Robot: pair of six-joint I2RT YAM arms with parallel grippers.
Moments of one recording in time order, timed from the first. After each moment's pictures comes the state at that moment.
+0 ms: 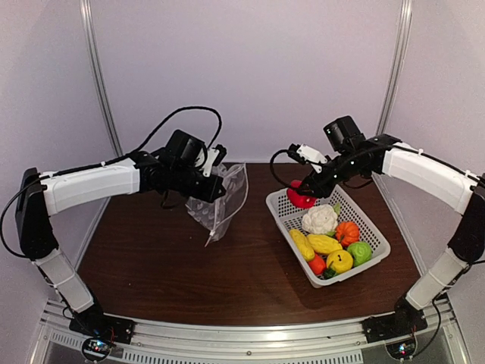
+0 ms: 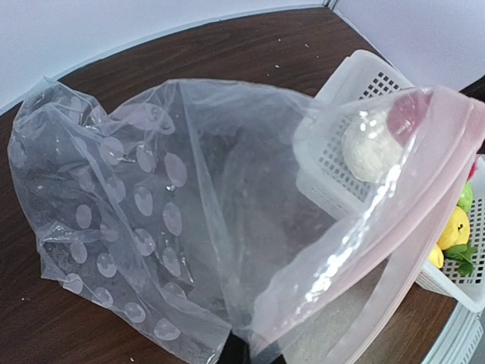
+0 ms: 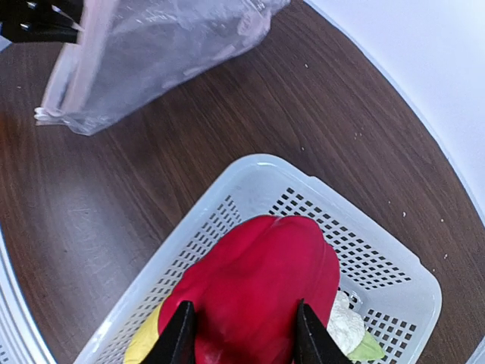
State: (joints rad) left arm -0.76 1.65 1.36 -0.42 0.08 -0.25; right arm 0.54 1.57 1.42 -0.73 -0.19 -0.37
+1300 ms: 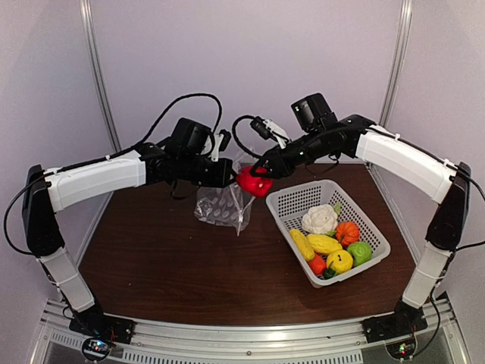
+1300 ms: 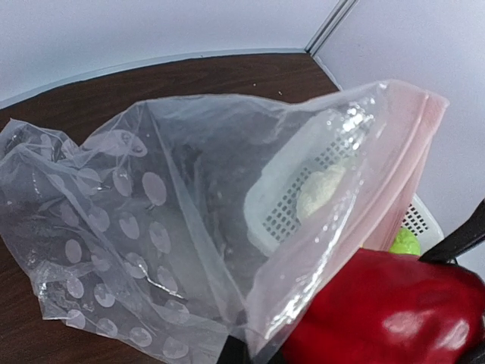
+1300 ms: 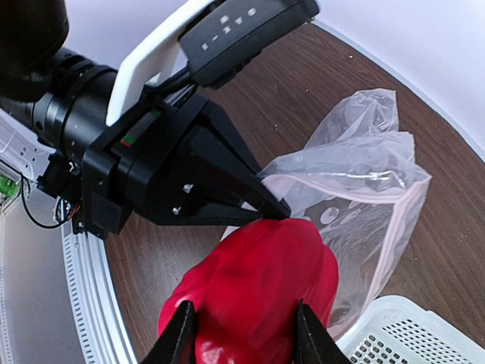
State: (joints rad) left arm -0.79 1.71 1.48 -0.36 0.11 -0.44; right arm 0.69 1.76 1.77 -0.70 -0.47 -0.07
